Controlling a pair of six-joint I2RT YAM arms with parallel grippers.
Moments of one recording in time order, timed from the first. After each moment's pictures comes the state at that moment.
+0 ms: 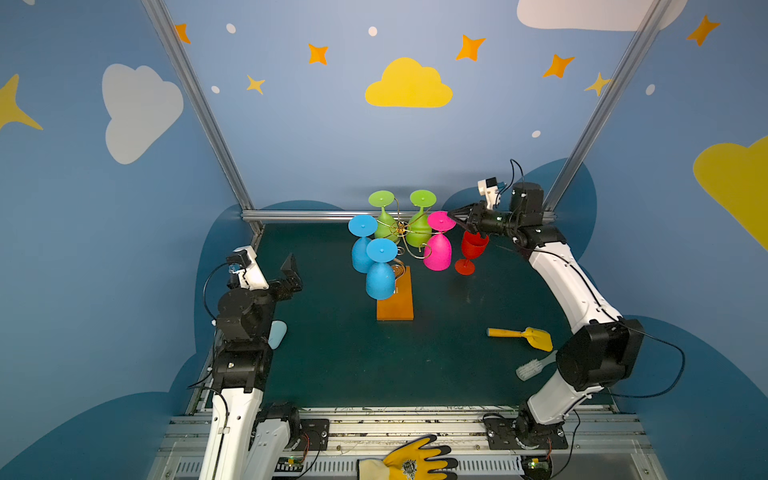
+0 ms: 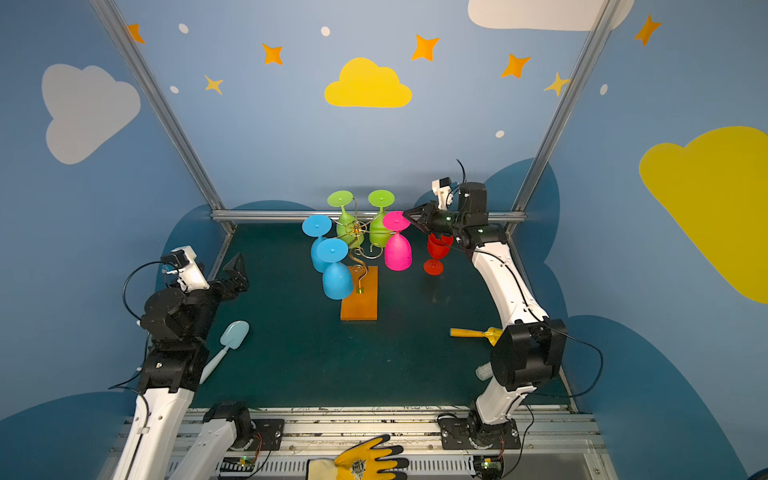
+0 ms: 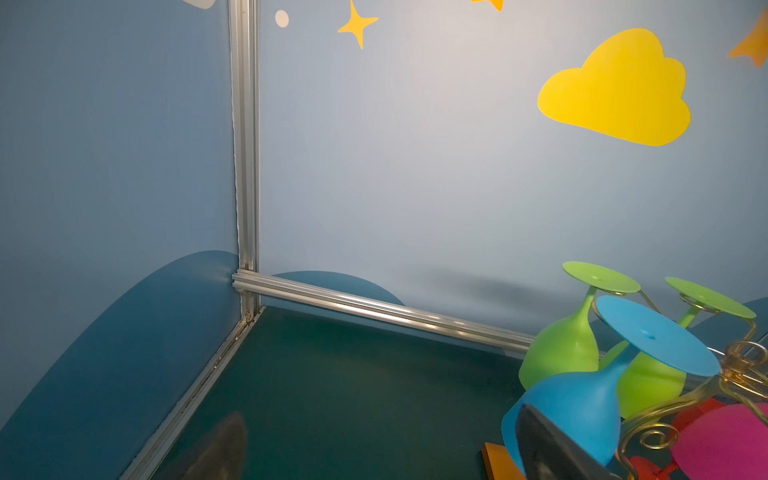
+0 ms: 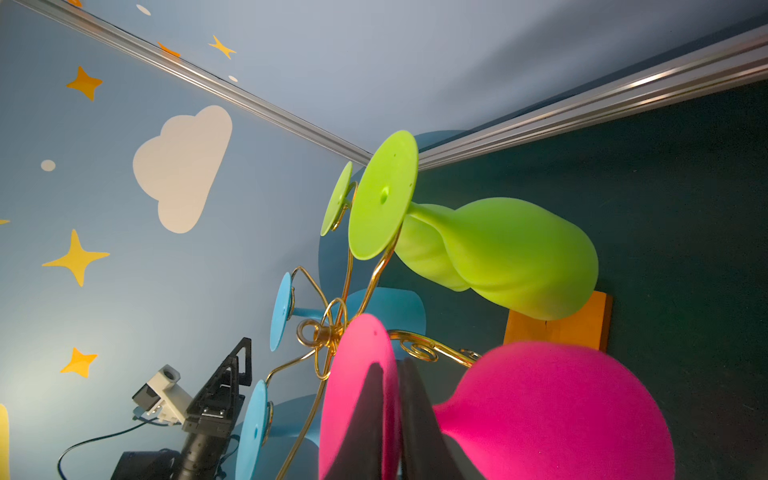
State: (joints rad) left arm 0.05 0.66 0.77 -0.14 -0.03 -0.23; right arm 0.21 1.68 1.66 -0.33 -0.81 0.76
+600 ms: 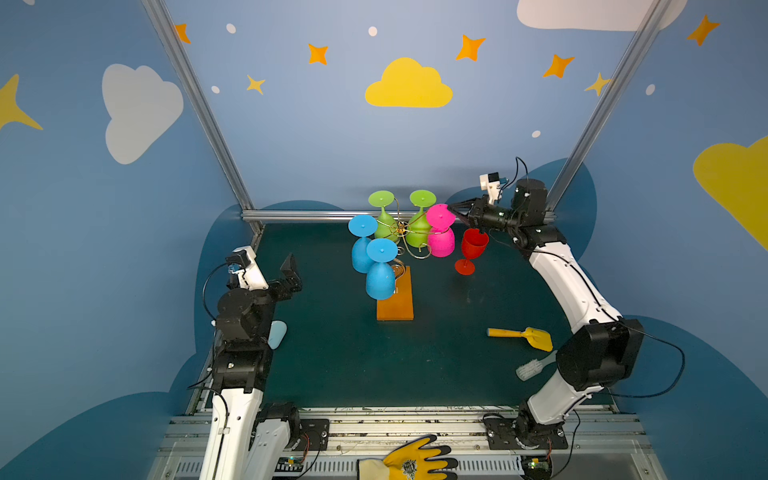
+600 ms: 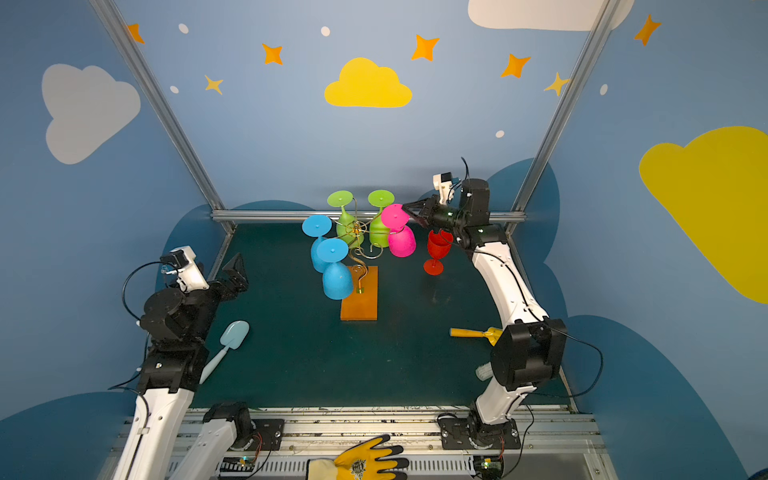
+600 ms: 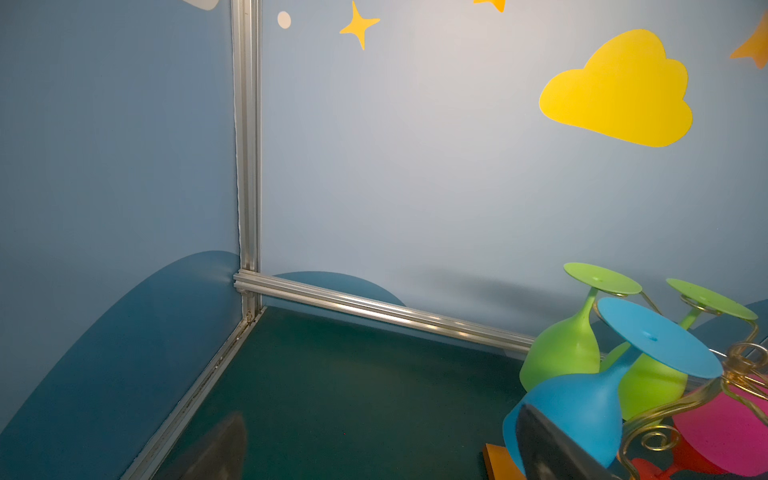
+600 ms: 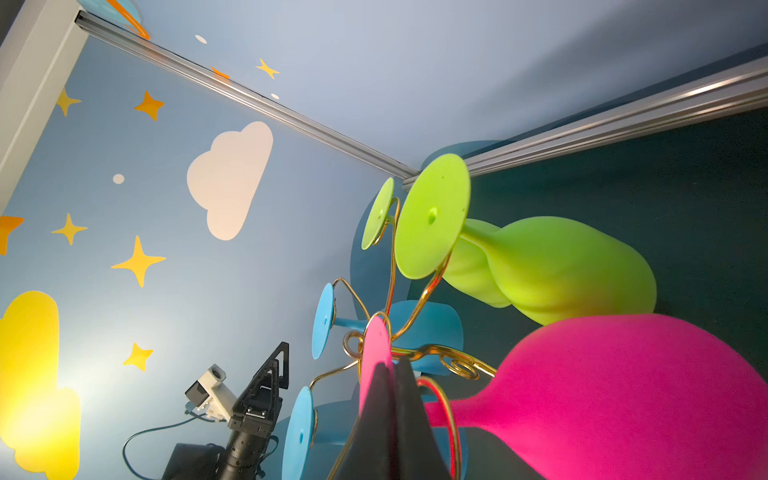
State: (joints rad) left arm 0.06 0.66 0.77 -0.14 -0.03 -0.23; right arm 0.20 1.68 1.65 -0.21 -0.85 0.89
